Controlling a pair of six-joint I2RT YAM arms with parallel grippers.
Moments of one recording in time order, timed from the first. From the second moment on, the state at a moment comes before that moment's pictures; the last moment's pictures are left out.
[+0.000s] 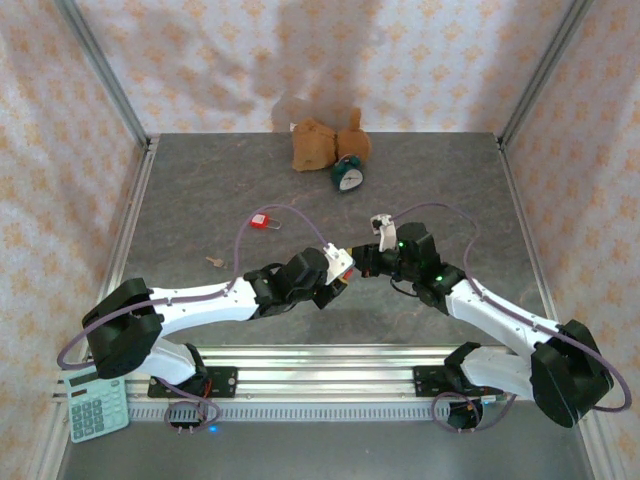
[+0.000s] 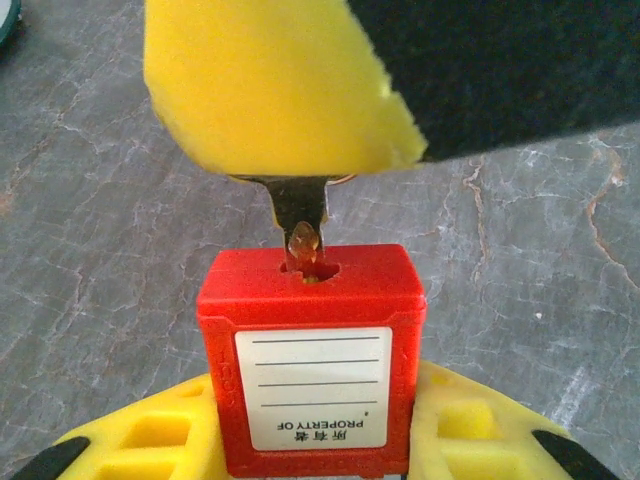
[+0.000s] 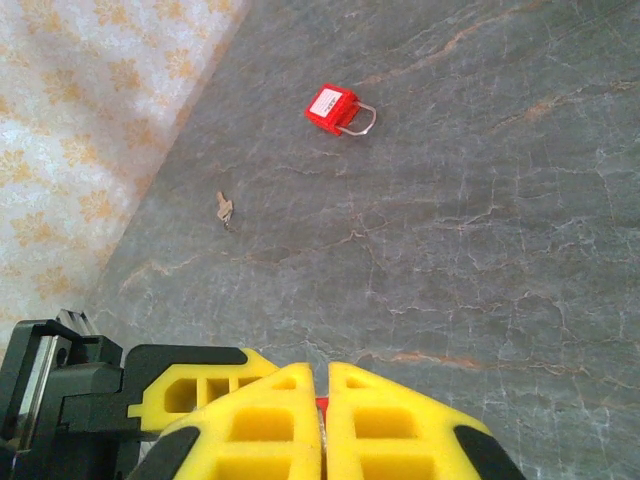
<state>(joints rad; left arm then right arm) -0.95 1.43 0.78 -0.03 -0.12 -0.04 0.59 1.11 0.57 0.06 -0.38 0.54</state>
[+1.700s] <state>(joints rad) -0.93 1.41 0.82 0.07 -0.09 -0.02 0.63 1.04 0.65 -0.08 -0.25 0.54</state>
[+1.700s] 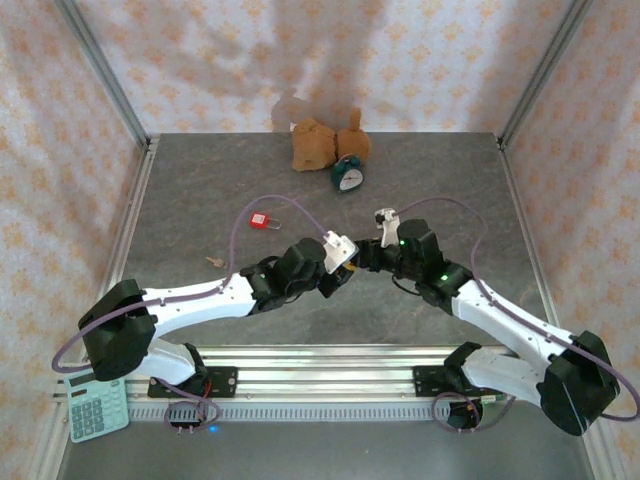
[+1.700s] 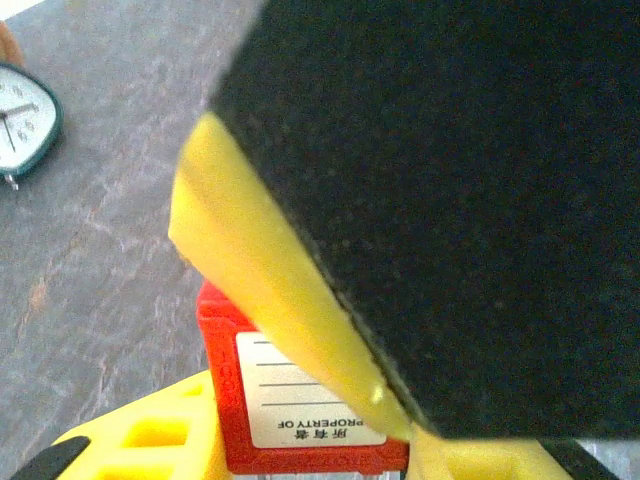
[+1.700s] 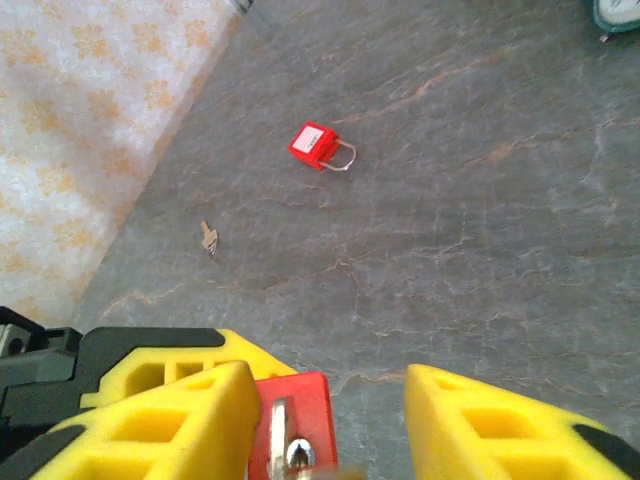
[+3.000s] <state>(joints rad) -0.94 1.42 0.82 0.20 -0.07 -0.02 0.55 0.97 0.82 -0.36 -0.11 0.58</state>
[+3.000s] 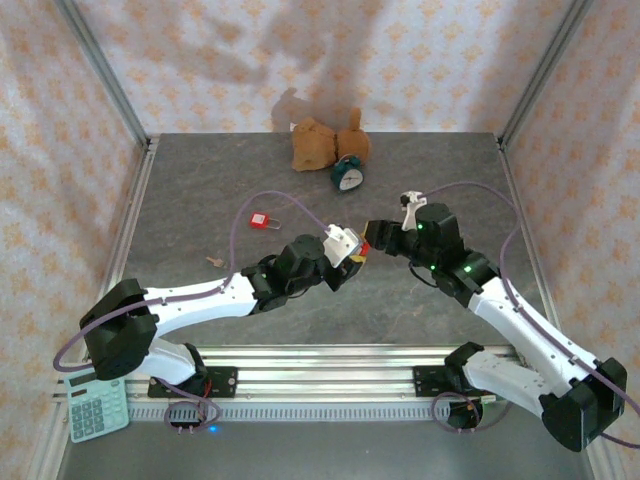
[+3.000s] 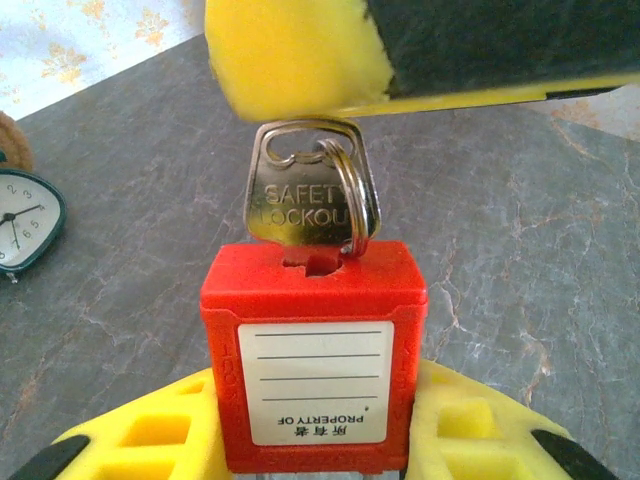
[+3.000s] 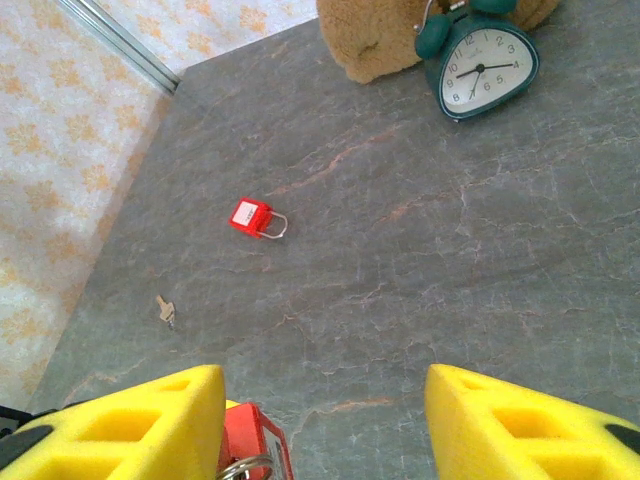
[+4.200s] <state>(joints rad) -1.03 1.50 0.86 0.10 -0.60 0.57 0.44 0.95 0.86 -0.38 -0.17 0.62</state>
